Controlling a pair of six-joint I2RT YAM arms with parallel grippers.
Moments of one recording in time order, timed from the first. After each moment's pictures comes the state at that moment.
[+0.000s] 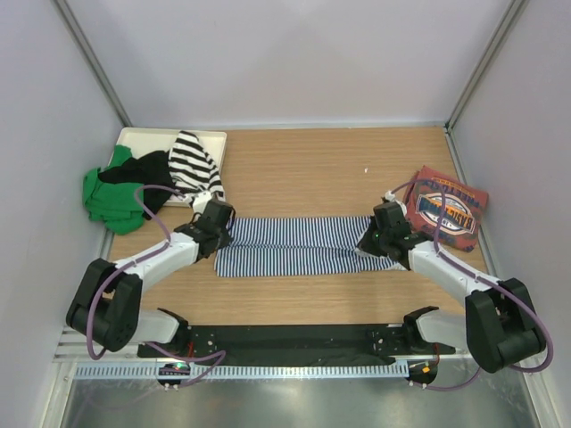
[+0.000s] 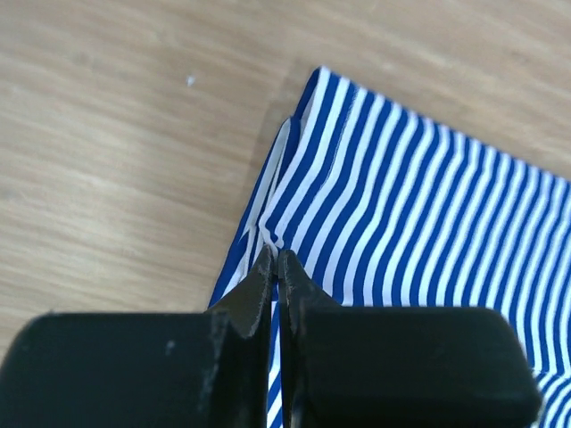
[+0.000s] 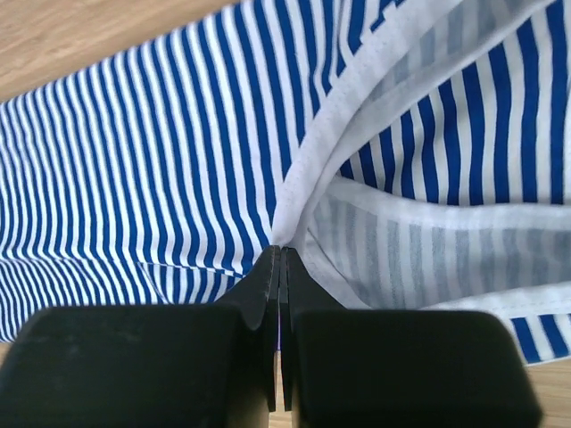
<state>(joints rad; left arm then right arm) -0.45 1.35 0.69 -0.29 -0.39 -0.72 0.33 1.20 0.59 -0.28 0.04 0.65</state>
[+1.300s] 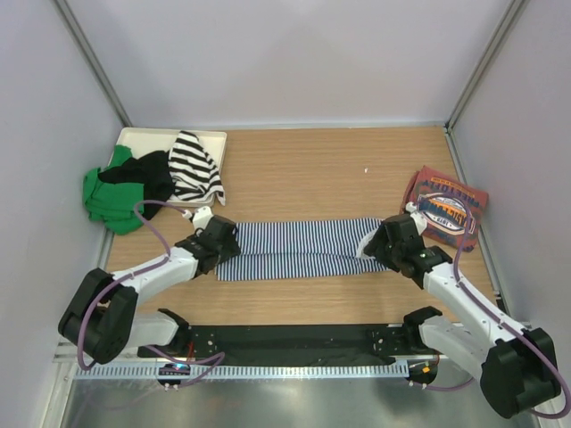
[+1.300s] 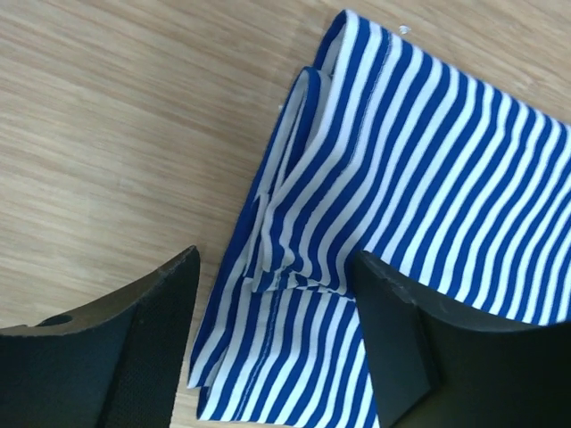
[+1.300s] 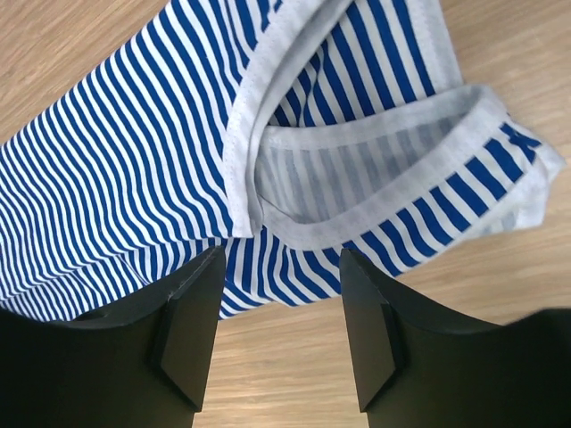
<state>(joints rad) -0.53 1.27 0.53 -0.27 -0.41 -0.84 0.33 0.93 0.50 -0.46 0.16 0.80</state>
